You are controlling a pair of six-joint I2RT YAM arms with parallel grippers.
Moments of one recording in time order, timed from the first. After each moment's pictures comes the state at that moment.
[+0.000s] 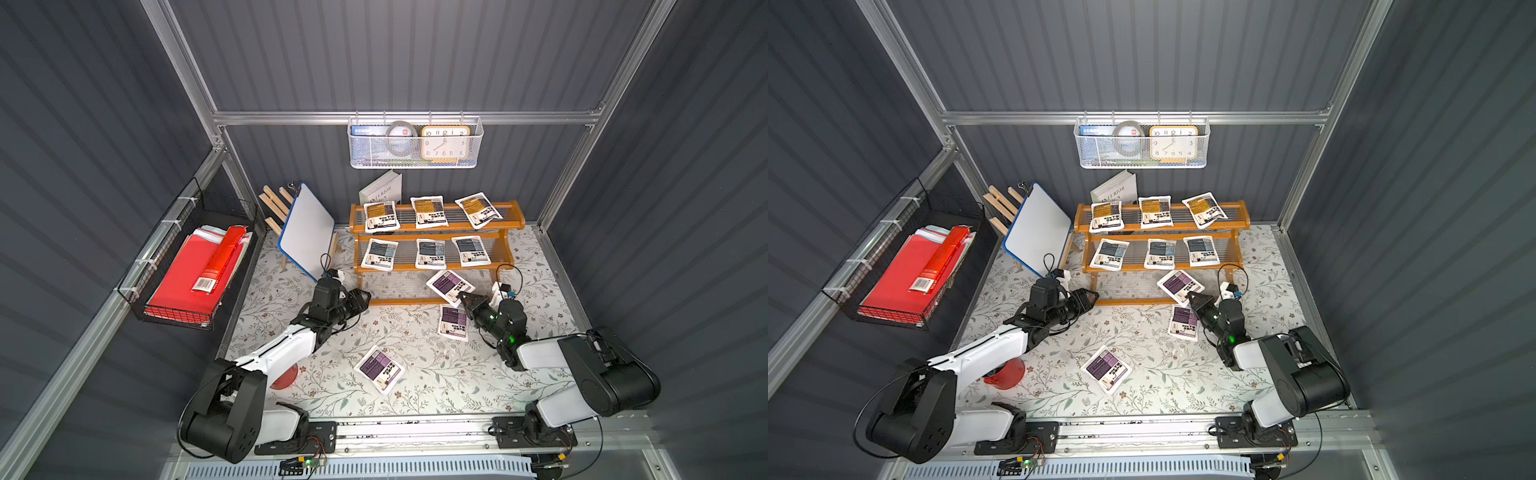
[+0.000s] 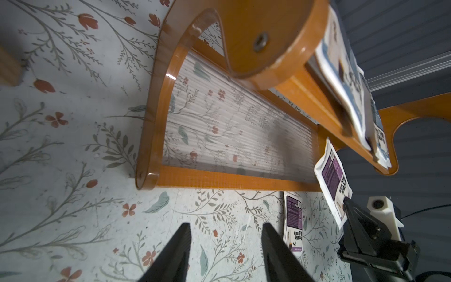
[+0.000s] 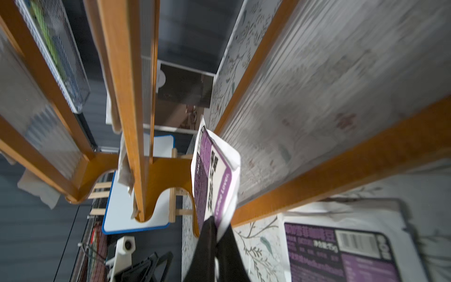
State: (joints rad) left arm -0.35 1.33 0.63 0.11 0.23 -0.80; right arm 0.33 1.50 0.29 0.98 -0.17 1.25
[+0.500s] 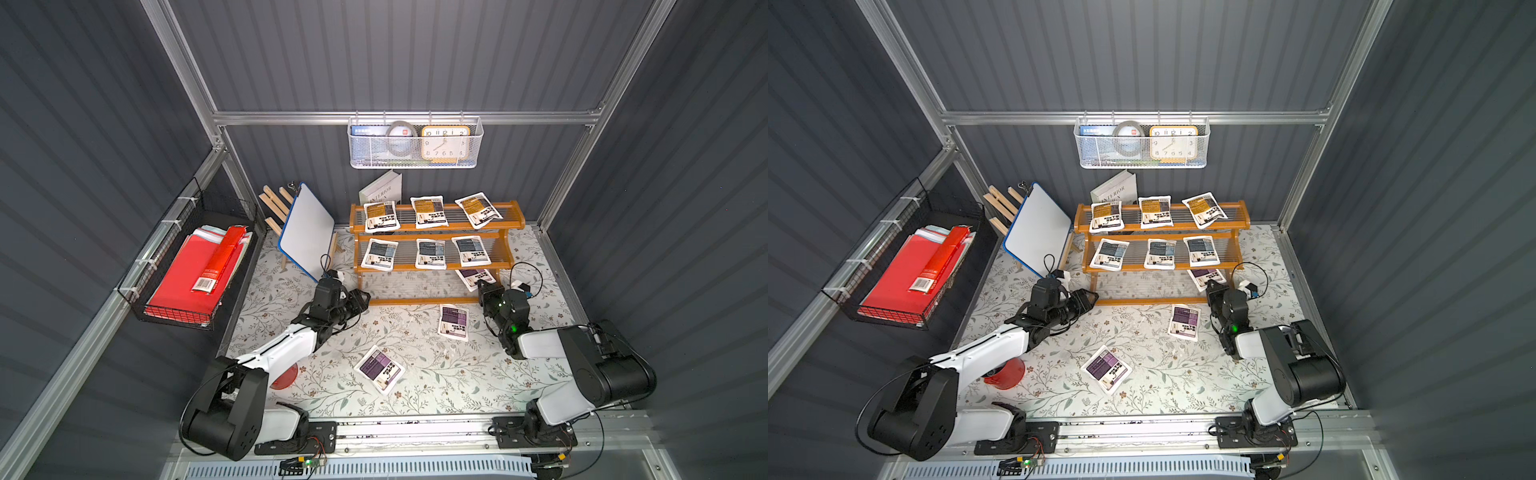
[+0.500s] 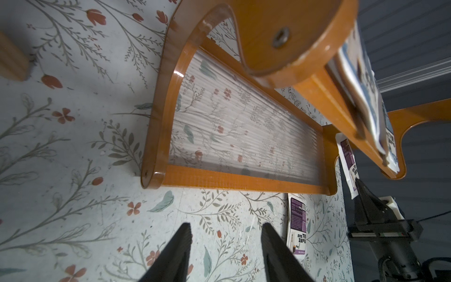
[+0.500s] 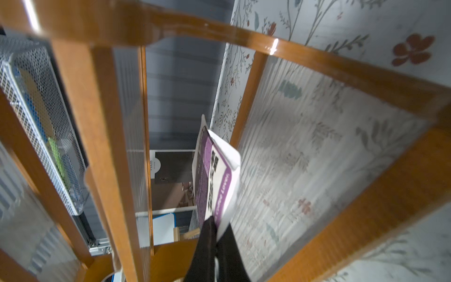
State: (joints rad) left arm -0.35 1.34 0.63 0.10 0.22 -0.81; right arm 0.25 1.58 0.39 0.94 0.04 1.41
